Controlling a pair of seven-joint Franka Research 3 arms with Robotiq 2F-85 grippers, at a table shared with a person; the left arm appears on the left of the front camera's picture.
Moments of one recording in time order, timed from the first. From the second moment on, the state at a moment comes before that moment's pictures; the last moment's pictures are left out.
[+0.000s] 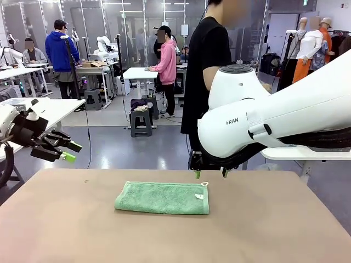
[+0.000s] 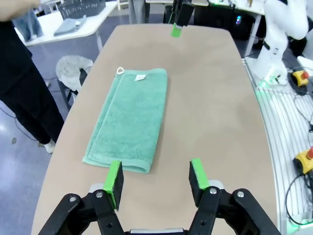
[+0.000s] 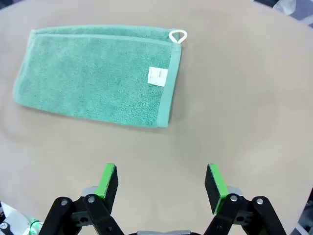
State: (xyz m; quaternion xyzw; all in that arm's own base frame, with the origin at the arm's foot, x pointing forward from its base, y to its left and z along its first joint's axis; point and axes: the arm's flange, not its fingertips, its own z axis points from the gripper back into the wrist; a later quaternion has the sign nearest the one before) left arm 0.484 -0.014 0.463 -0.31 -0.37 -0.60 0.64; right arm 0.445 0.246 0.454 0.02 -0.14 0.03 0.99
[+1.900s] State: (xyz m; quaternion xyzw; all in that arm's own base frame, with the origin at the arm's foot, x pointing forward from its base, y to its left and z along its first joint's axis) left arm 0.487 -0.009 0.458 -0.34 -0.38 -0.62 0.60; right arm 0.536 0.239 0.310 0.03 -0.11 -0.07 0.99
